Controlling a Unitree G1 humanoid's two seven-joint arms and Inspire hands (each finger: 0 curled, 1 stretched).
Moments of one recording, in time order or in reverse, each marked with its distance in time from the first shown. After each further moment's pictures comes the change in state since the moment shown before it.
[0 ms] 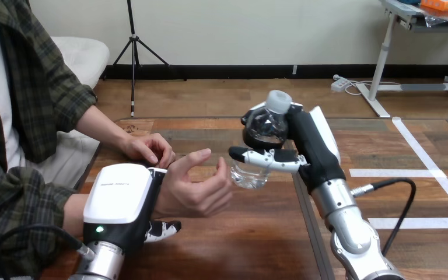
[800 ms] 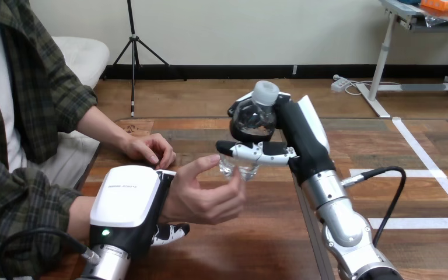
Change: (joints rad) left arm 0.025 -0.010 0.000 -0.042 0.012 -0.029 -0.005; right arm -0.024 0.023 0.020 -0.021 -0.021 -0.016 -0.006
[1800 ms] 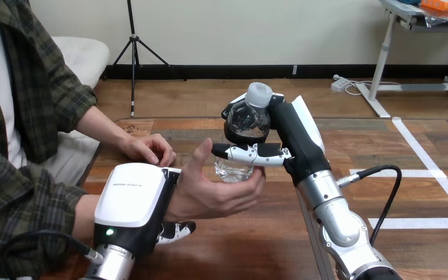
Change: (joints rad) left arm 0.004 -0.011 0.001 -0.013 0.021 -0.026 0.028; right arm -0.004 0.002 0.014 0.000 -0.001 0.000 0.007
